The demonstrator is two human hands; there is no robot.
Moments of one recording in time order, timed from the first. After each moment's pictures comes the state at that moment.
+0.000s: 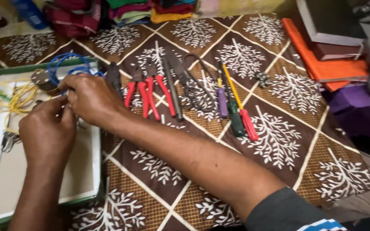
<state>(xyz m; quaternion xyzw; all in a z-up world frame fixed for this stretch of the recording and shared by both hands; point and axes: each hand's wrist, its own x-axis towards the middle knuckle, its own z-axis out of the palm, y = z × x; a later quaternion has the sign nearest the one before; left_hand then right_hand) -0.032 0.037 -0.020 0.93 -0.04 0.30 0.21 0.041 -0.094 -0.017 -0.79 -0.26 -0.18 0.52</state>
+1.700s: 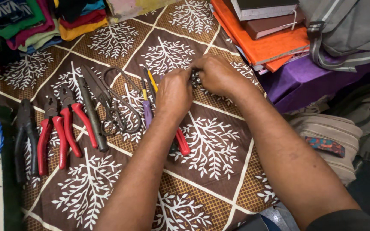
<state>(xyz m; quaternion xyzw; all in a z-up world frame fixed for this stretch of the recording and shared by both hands) 0.044 -0.386 -0.051 0.86 -0.32 0.17 0.36 0.034 -0.558 -0.037 -0.96 -0.09 -0.13 0.25</state>
